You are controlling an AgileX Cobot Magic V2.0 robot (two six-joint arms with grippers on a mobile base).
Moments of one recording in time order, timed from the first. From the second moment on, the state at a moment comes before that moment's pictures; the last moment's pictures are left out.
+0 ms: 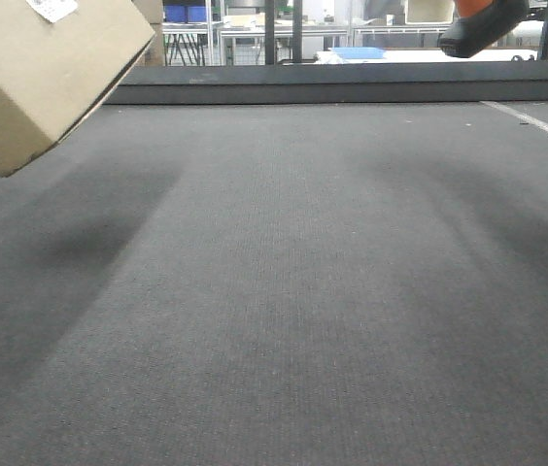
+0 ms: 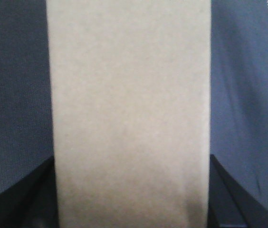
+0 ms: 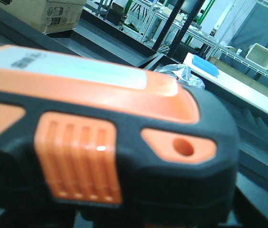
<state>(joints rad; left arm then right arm) 0.17 1.52 -1.49 -0.61 1.23 0.31 0.37 1.55 -1.15 0.53 -0.25 -0.90</state>
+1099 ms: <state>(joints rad) 0.17 1.52 -1.49 -0.61 1.23 0.31 0.37 1.38 -0.68 0.57 -0.55 -0.28</state>
